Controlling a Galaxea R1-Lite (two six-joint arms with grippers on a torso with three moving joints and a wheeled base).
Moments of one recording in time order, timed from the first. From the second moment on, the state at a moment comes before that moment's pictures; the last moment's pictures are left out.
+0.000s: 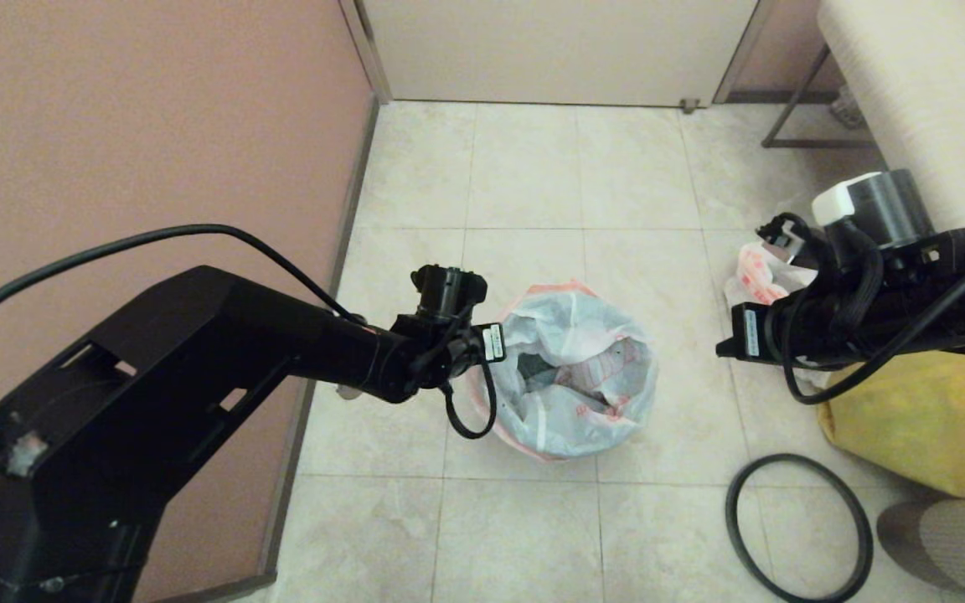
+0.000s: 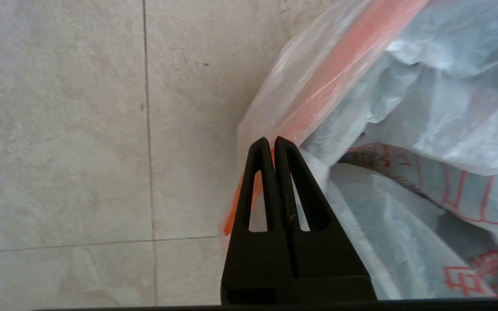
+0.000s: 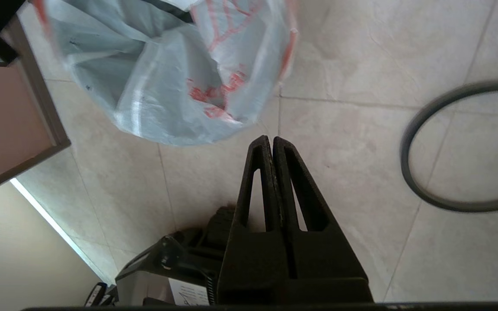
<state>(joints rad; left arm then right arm) -0.54 2.29 -1.53 -0.29 0.28 -0.32 0.30 1.73 -1.31 0.27 0.05 0.30</state>
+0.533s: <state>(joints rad) -0.56 2.28 -1.52 -0.29 0.28 -0.33 0.29 1.74 -1.30 0.24 0.05 0.30</state>
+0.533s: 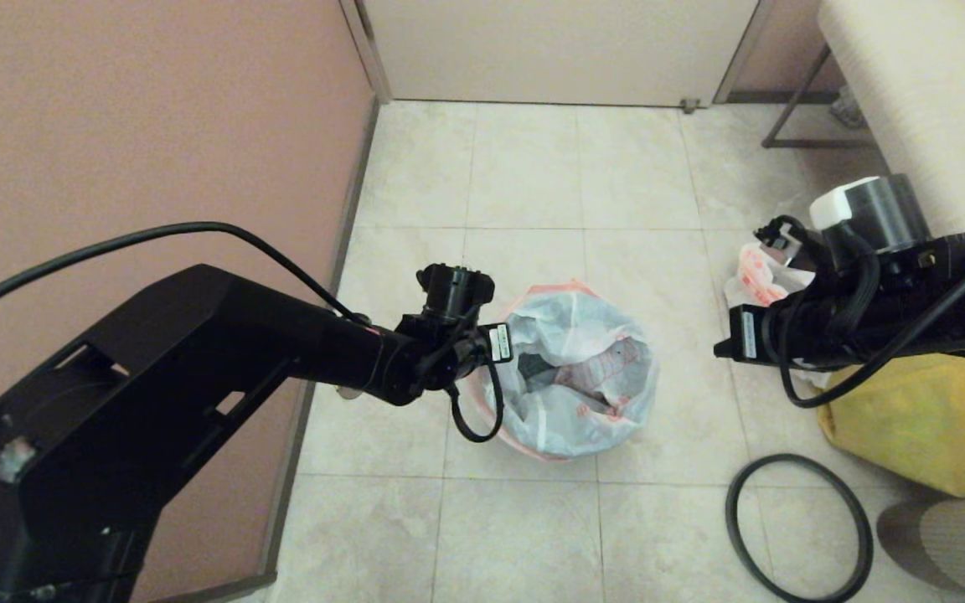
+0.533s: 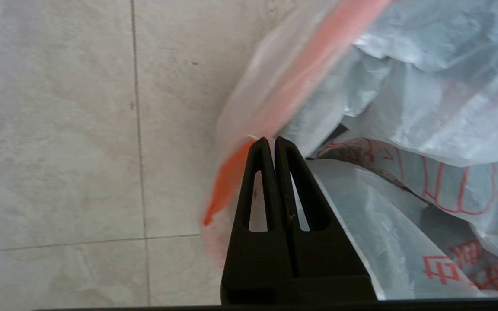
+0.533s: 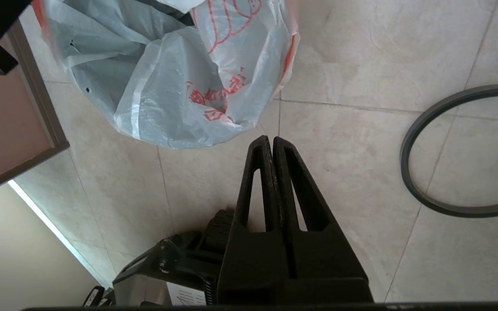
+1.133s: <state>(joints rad) -0.53 2.35 -1.60 -0.29 0.34 -0.33 0.29 1.73 -1.29 0.24 0.05 0.30</state>
